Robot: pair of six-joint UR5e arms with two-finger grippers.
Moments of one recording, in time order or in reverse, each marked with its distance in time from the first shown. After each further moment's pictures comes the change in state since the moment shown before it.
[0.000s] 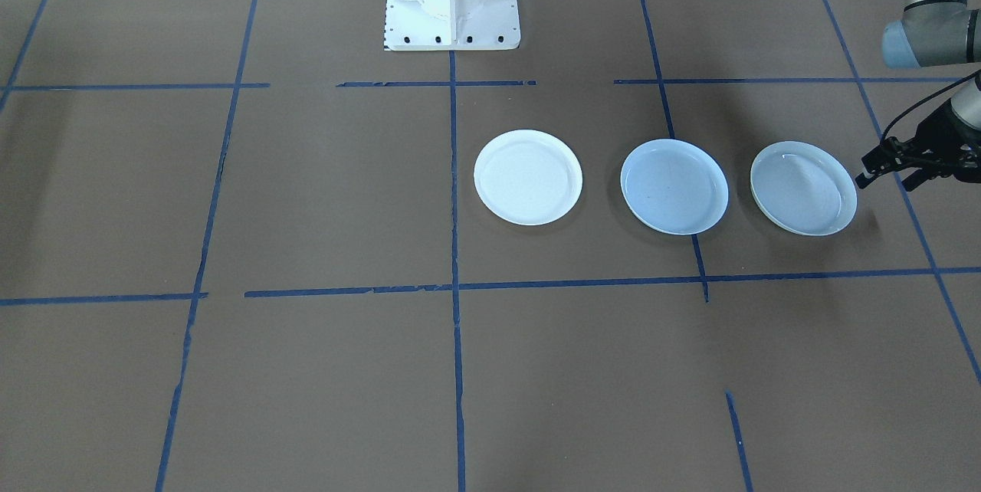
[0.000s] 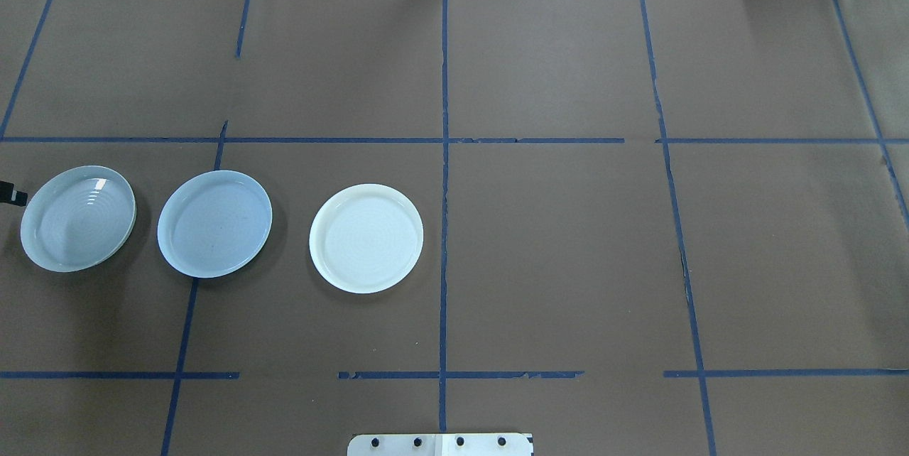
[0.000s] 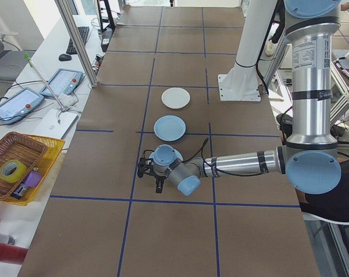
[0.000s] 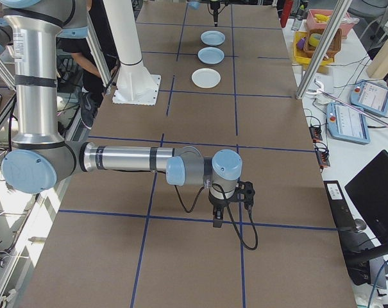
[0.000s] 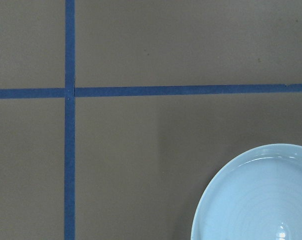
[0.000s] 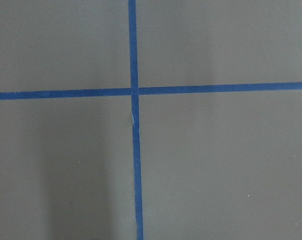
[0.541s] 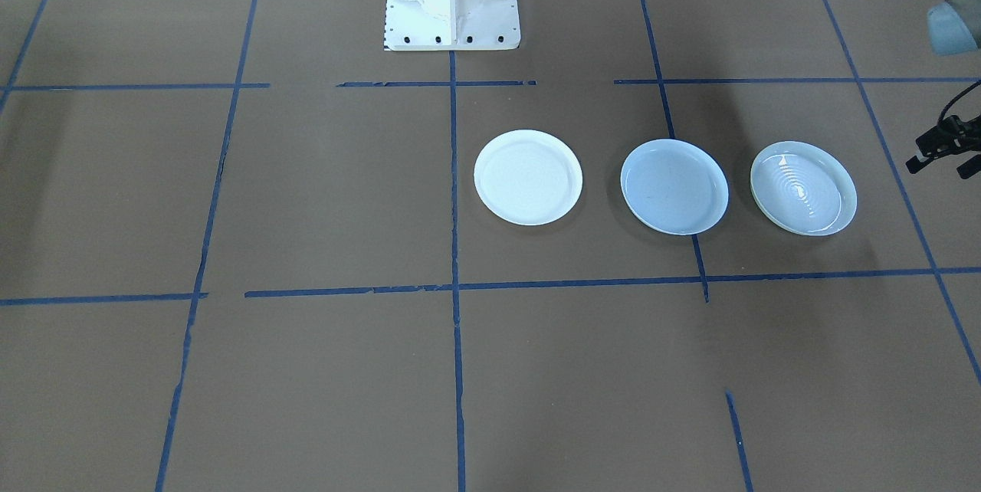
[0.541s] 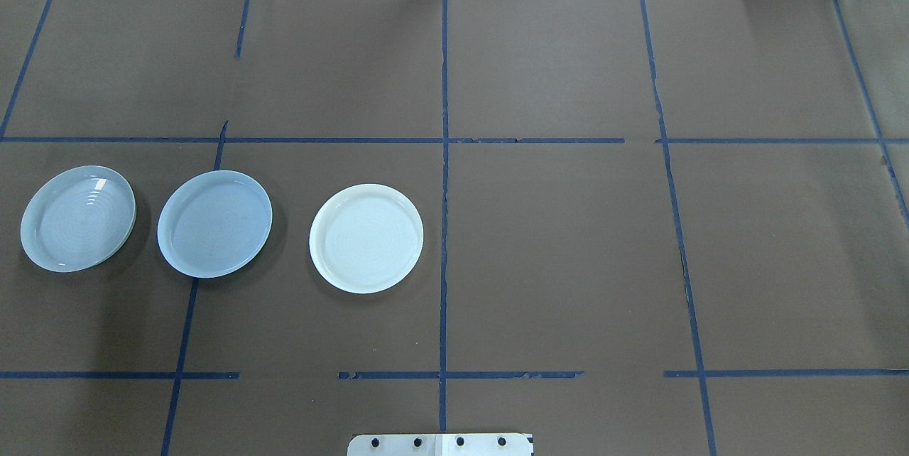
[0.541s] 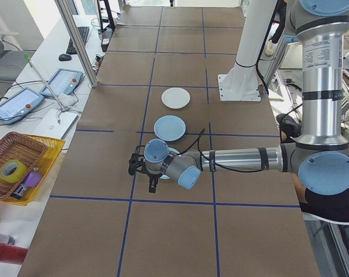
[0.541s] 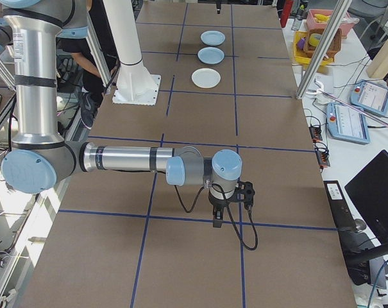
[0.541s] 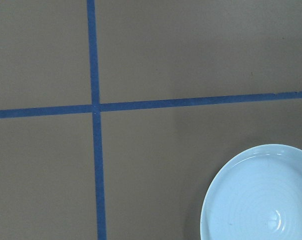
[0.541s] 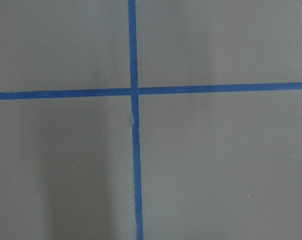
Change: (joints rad) left arm -0.158 0.009 -0.127 0.254 -0.091 0.218; right arm 0.000 0.000 0.000 0.000 0.000 0.000
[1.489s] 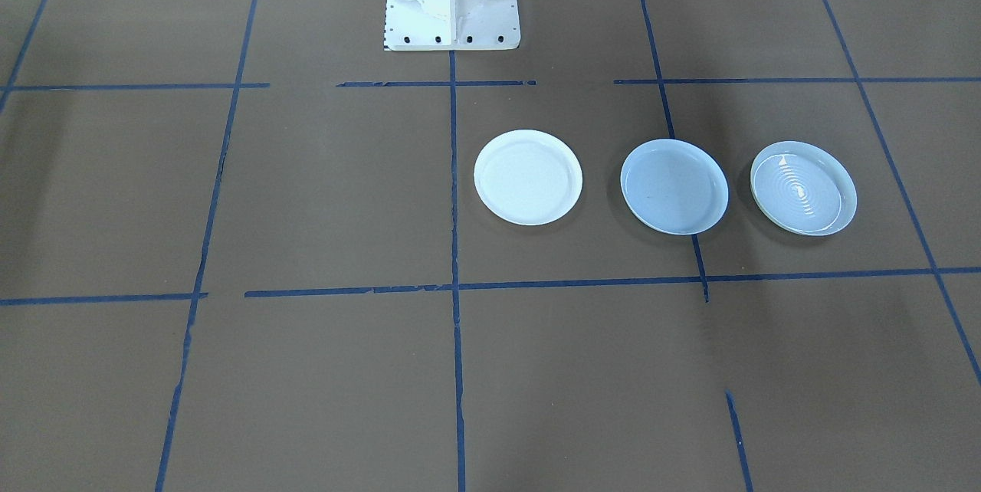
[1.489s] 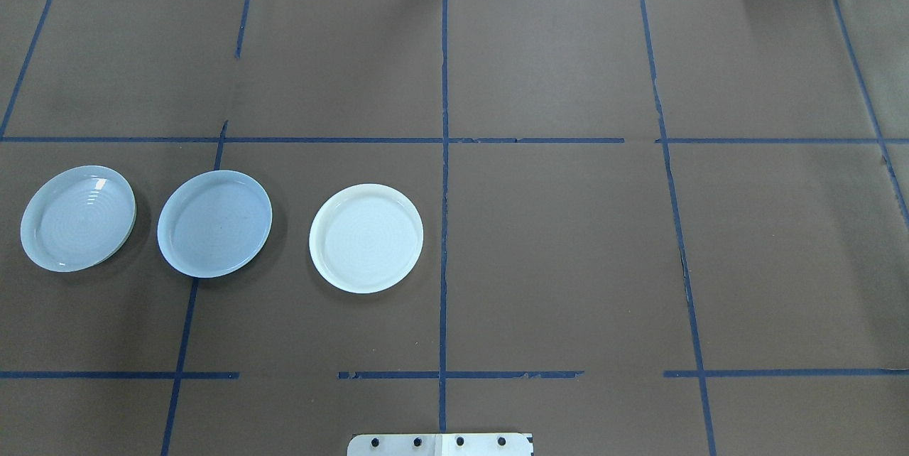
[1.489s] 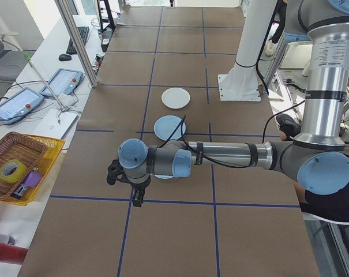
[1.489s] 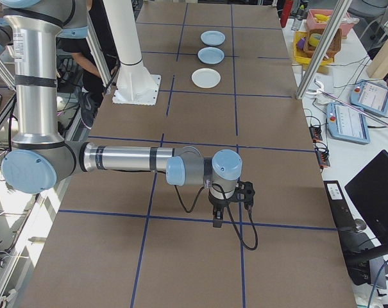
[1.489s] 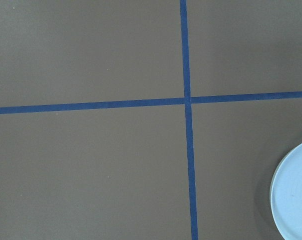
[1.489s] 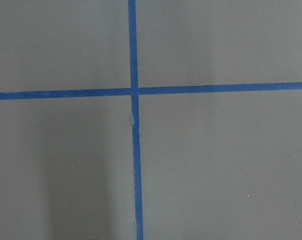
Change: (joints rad) left arm -0.305 -0.121 -0.043 0.607 -0.064 0.592; right arm 0.000 0.000 0.000 0.000 0.000 0.000
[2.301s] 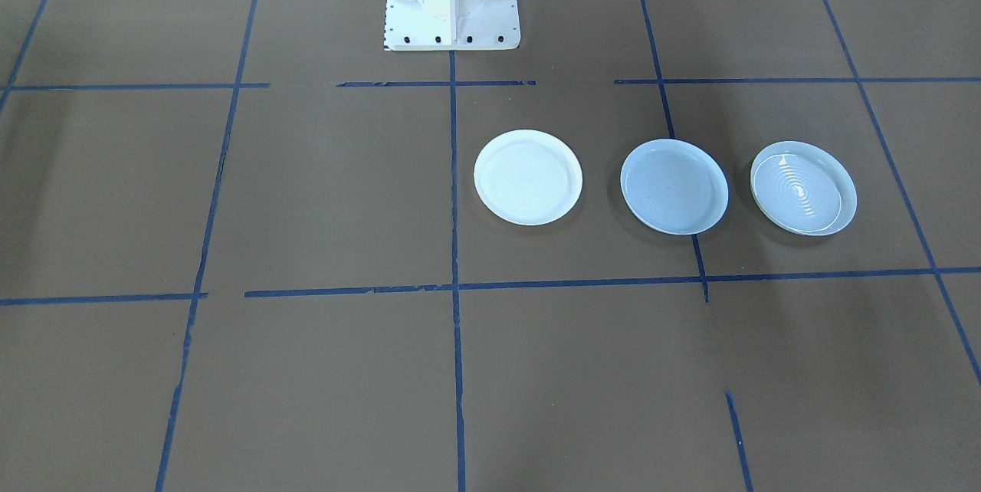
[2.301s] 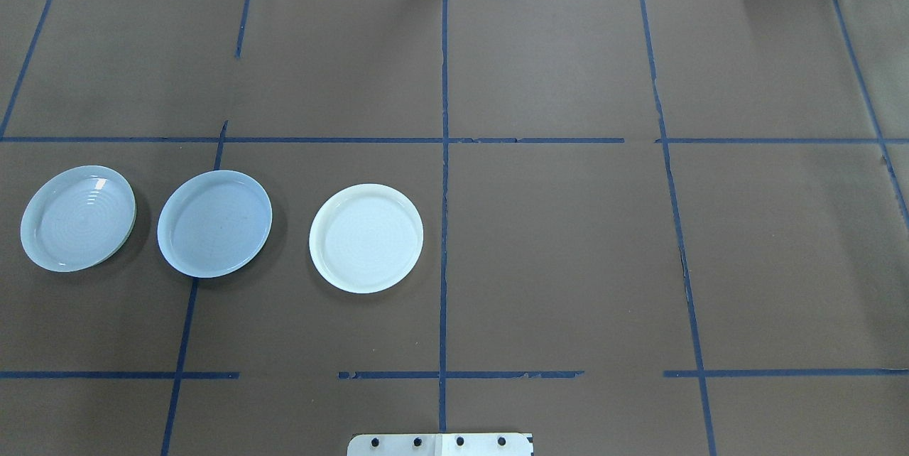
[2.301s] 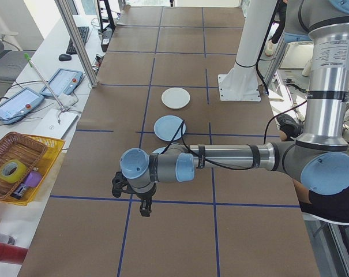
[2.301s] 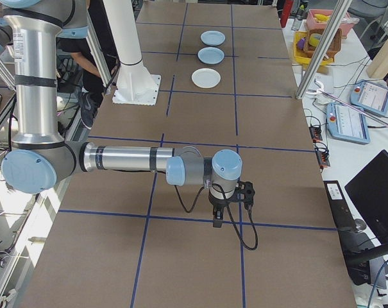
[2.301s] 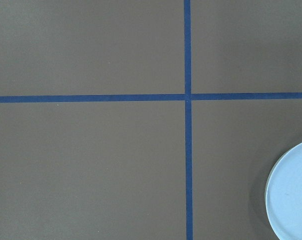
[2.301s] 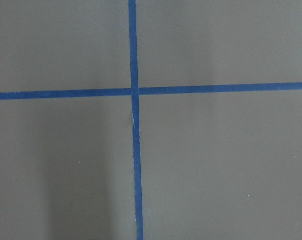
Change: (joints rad) left arm -0.017 0.014 0.019 0.104 0.038 0.012; right arm 0.000 0.000 0.000 0.000 0.000 -0.001
